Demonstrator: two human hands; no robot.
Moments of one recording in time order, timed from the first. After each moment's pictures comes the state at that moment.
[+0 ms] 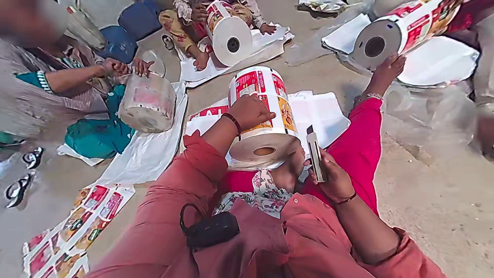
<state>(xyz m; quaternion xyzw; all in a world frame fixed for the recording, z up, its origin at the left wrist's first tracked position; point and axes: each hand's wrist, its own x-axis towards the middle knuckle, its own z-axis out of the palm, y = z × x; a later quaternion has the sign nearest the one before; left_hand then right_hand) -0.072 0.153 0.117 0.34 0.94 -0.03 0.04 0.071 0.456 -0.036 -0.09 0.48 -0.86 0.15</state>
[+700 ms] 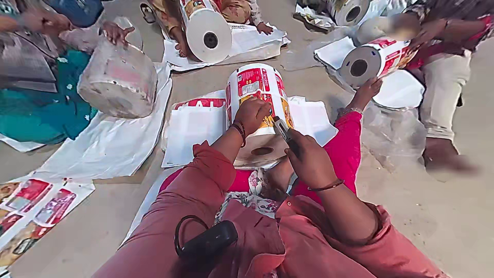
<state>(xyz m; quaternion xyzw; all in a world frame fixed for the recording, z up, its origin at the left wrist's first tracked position) -0.058 0.130 0.059 0.29 0.88 0.31 -0.22 0.066 0.353 0.101 -0.12 0.96 -0.26 0.00</state>
